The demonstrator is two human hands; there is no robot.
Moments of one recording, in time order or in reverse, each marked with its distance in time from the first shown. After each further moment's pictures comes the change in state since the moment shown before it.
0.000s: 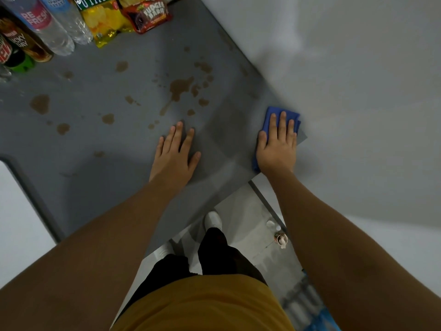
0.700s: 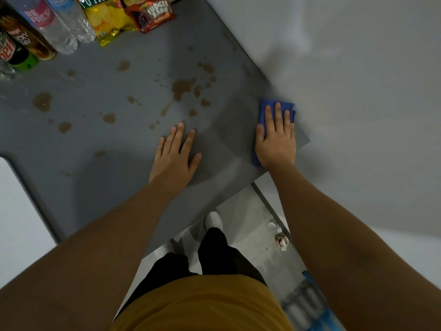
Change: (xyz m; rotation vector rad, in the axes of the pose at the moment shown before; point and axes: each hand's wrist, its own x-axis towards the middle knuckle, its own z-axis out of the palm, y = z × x) left_hand -0.002 0.003 -0.005 0.017 -0.013 -0.014; right_hand 0.026 -0.009 -0.004 0.007 -0.012 -0.087
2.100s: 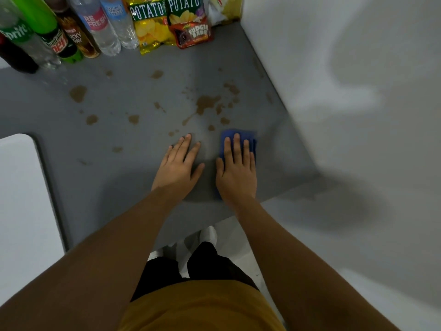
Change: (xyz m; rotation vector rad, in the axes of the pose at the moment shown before) left_hand -0.006 -0.003 -0.010 -0.113 0.076 -0.108; right_hand -0.049 -0.094 0.030 0.005 -0.098 -0.318
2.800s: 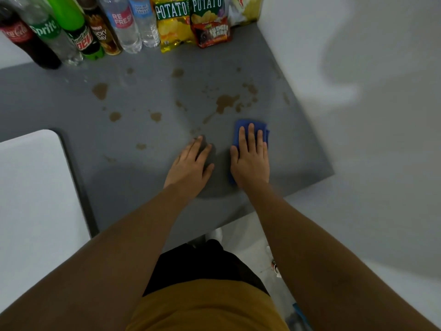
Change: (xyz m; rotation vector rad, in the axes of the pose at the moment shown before) left_hand -0.011 -0.025 -0.012 -0.046 -0.071 -0.012; right_hand 0.024 -0.022 -0.004 -0.027 -0.020 0.044
